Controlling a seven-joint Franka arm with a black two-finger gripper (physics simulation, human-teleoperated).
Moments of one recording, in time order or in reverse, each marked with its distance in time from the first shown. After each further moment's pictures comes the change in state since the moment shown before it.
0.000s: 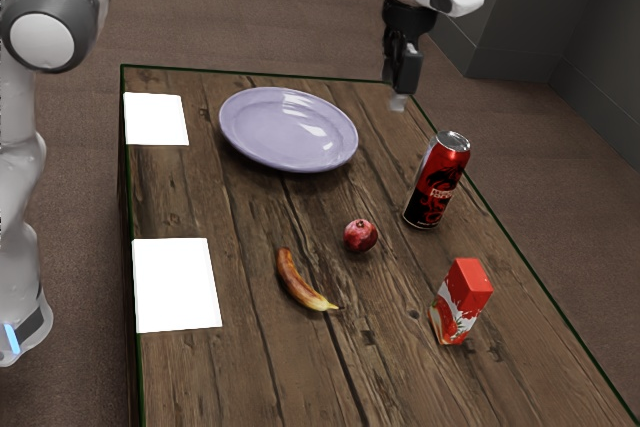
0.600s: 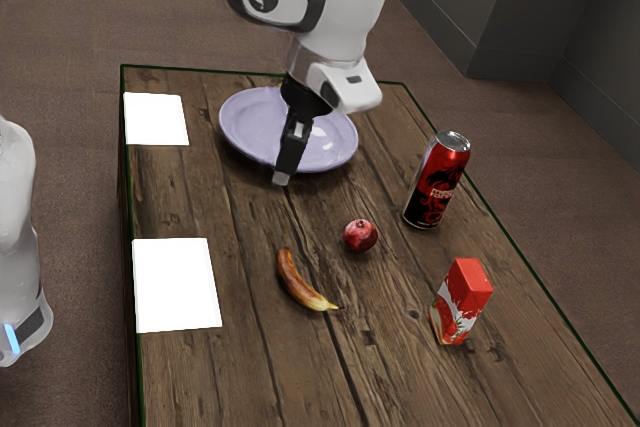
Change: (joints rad) arm 0.218 -0.416 -0.391 -0.631 -0.018 0.048 0.012
